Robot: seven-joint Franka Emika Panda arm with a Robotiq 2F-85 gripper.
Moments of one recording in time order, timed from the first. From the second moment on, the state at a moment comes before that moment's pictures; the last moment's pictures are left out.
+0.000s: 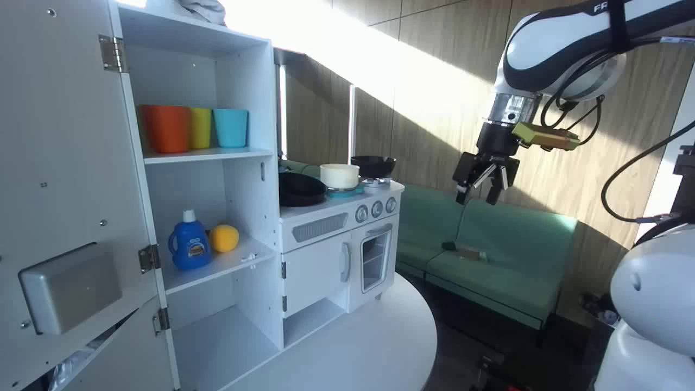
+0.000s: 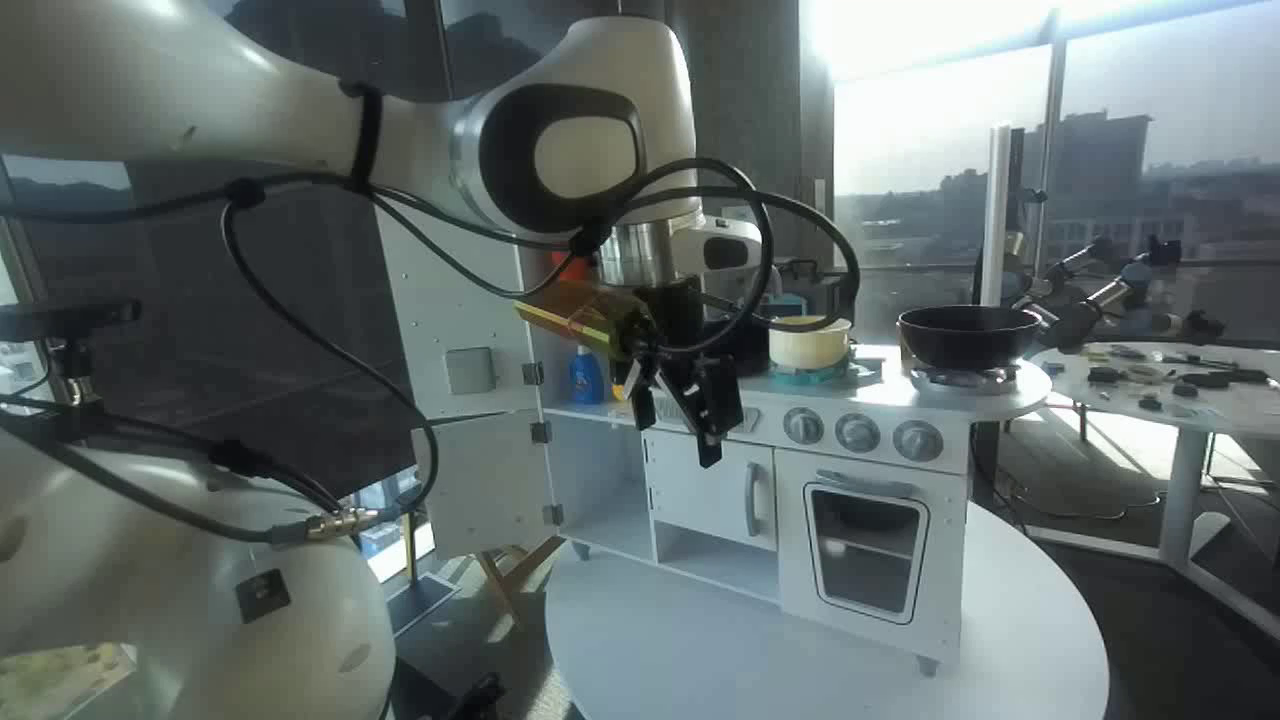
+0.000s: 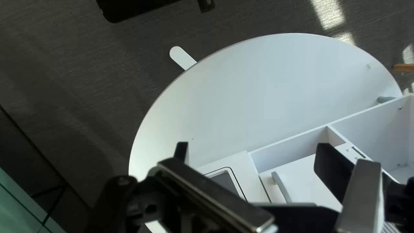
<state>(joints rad) -0.19 -0.89 -0.18 -2.70 -0.07 1.97 -0.02</state>
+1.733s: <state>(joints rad) -0.17 -0.29 -0.19 -2.04 -0.01 2.12 0.08</state>
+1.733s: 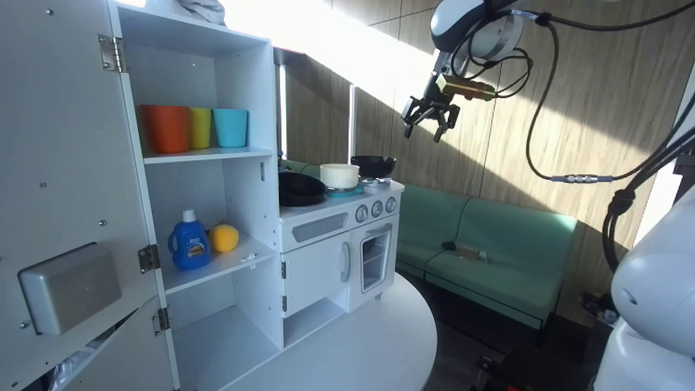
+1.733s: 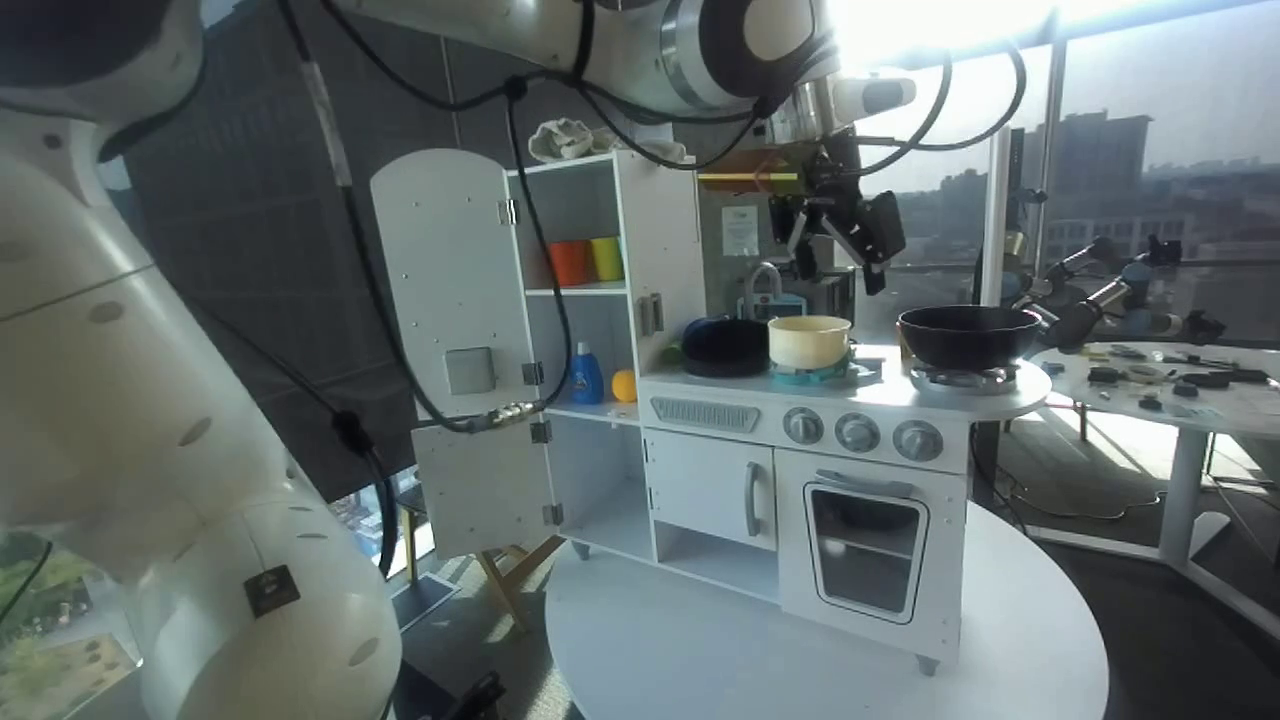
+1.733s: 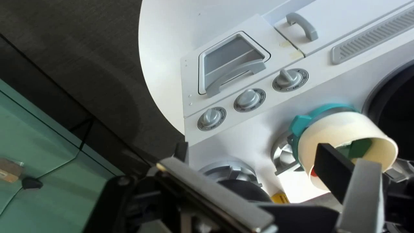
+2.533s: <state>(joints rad) -0.21 0.21 -0.20 -1.44 0.17 1.97 0.24</state>
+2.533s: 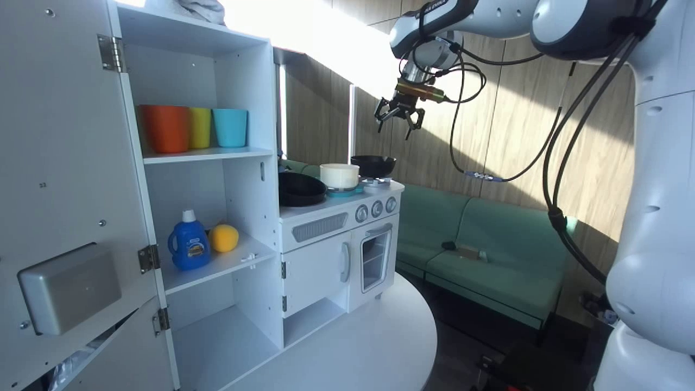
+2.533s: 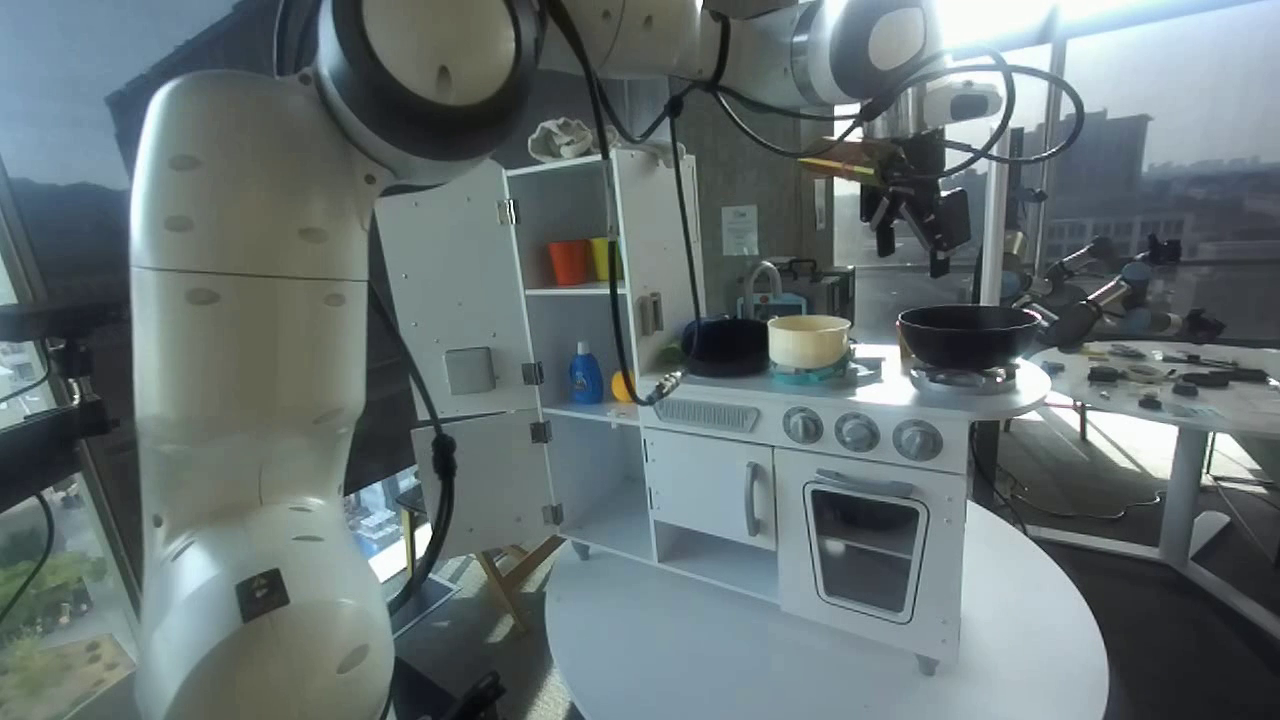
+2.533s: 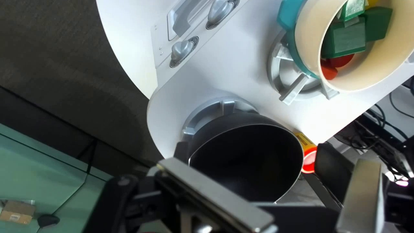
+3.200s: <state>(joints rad) -0.28 0.50 -0.20 -1.09 0.21 1.75 0.38</state>
